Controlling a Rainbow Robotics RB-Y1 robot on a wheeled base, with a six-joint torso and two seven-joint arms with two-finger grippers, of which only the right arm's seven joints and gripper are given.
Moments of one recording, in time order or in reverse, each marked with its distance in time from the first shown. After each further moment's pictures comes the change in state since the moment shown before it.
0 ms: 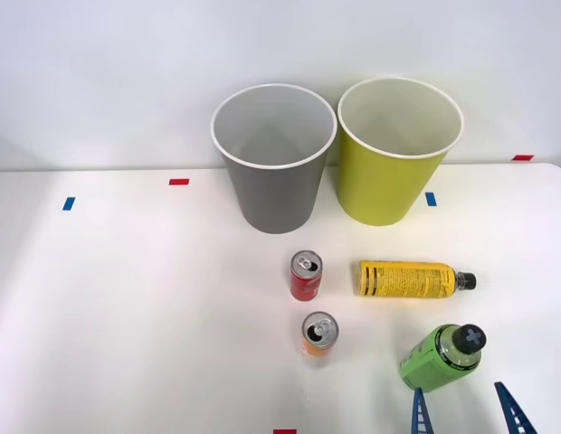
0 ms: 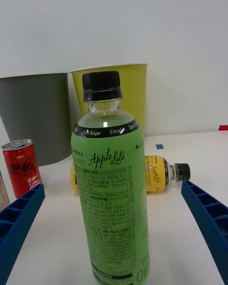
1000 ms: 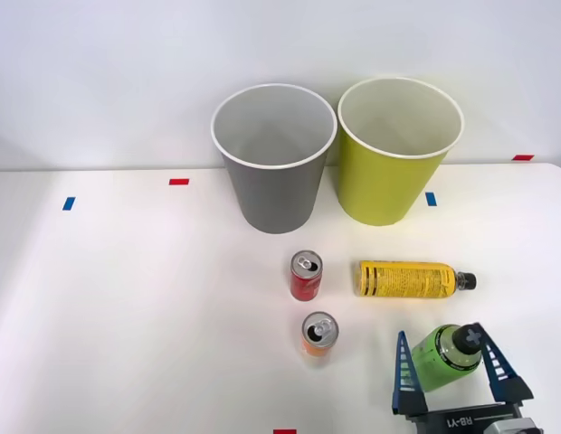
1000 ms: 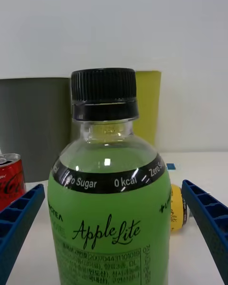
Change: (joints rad) arm -0.161 0.032 -0.060 0.000 0.028 0.129 -0.002
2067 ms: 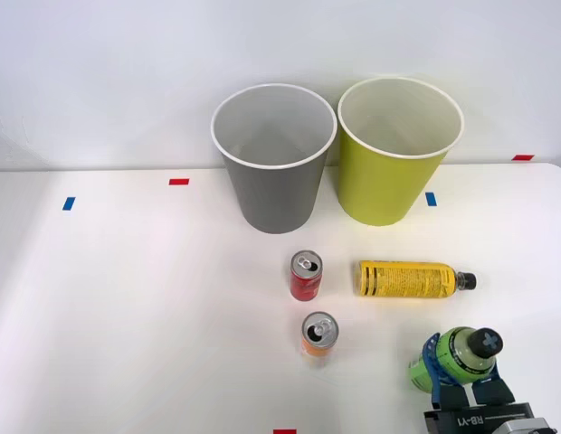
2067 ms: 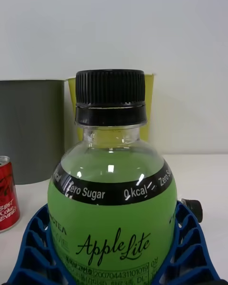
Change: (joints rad) arm 0.014 -0.006 -0.031 -0.019 0.009 0.004 -0.020
